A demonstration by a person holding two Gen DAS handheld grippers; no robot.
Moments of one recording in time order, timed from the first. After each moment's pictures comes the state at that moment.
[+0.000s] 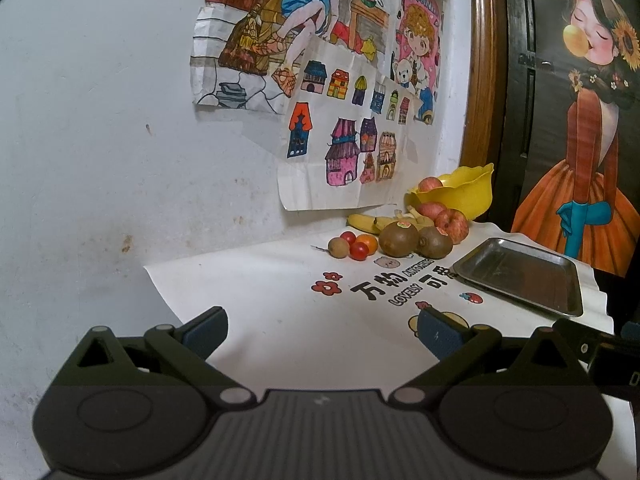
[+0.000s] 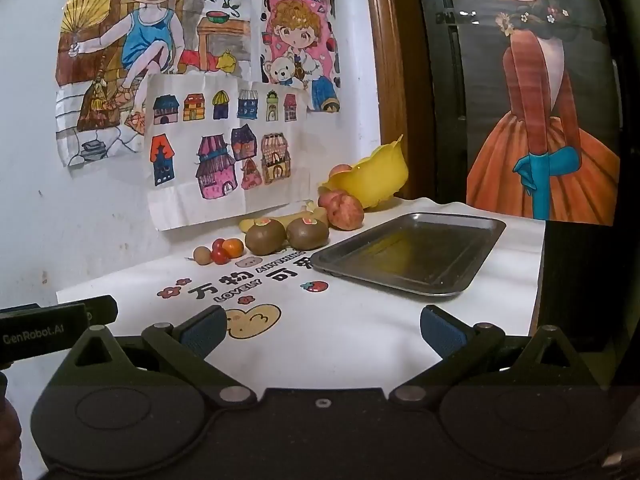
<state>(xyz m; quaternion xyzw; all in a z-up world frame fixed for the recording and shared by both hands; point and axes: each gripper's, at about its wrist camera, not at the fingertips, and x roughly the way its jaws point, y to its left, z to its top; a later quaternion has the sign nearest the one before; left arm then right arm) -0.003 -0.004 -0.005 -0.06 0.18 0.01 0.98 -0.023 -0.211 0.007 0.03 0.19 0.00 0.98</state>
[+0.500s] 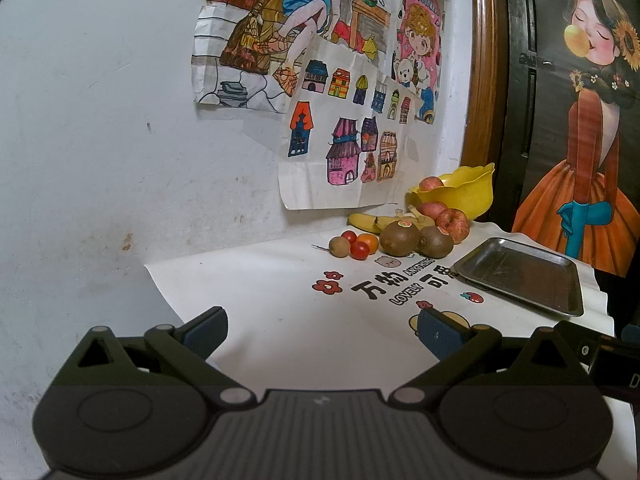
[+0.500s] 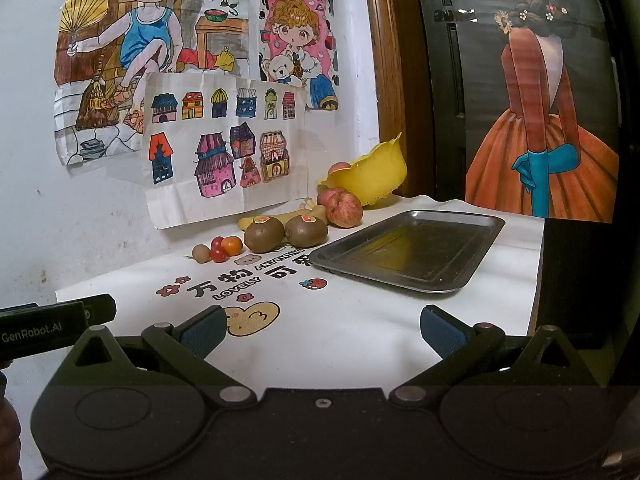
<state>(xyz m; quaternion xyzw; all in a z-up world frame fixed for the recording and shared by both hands) -0.003 -0.004 -0.006 -0.06 0.18 0.01 0.98 -0.023 -0.212 0.007 0.03 0.19 0.00 0.98</state>
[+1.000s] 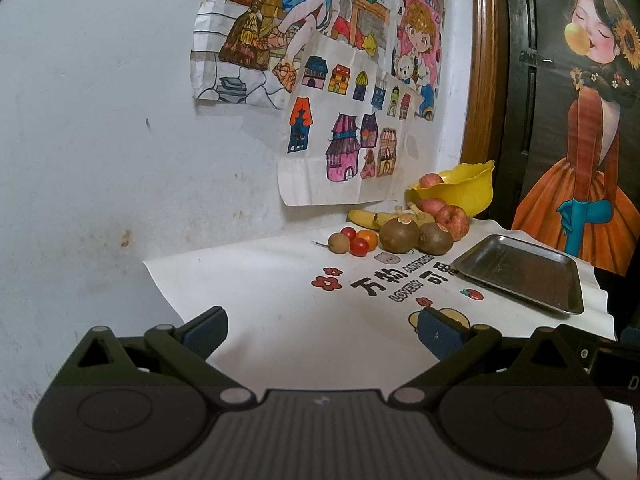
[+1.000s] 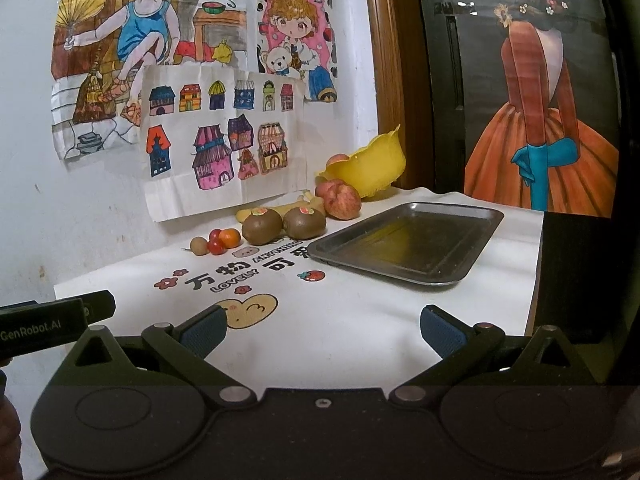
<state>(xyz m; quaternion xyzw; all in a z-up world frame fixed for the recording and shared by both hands) -0.001 -0.004 -0.008 -0.06 0.19 0.01 0.98 -0.023 -0.213 0.007 0.03 0.20 0.00 0.98</state>
